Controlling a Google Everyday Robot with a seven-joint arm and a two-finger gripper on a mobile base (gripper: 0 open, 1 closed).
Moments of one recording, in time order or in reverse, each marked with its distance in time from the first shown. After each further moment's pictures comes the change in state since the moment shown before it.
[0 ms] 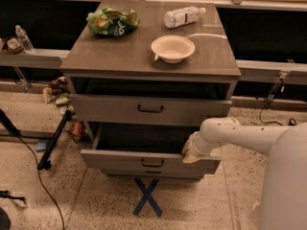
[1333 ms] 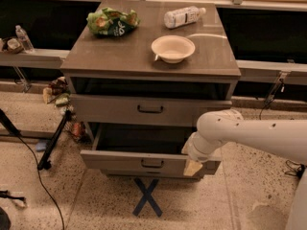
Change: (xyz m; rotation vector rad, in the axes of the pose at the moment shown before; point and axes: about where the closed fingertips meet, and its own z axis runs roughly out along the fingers) arm -0.038 0.055 -0.075 -0.130 0.057 0.040
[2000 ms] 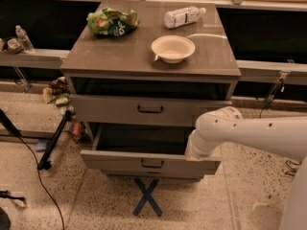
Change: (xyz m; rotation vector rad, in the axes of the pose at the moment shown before) arm 0.012 -0.016 -0.007 0.069 0.070 -0.013
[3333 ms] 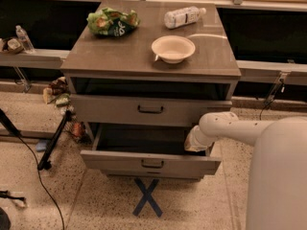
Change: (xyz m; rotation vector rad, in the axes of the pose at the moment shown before) arm 0.030 -0.080 0.088 0.098 -0.092 0.013
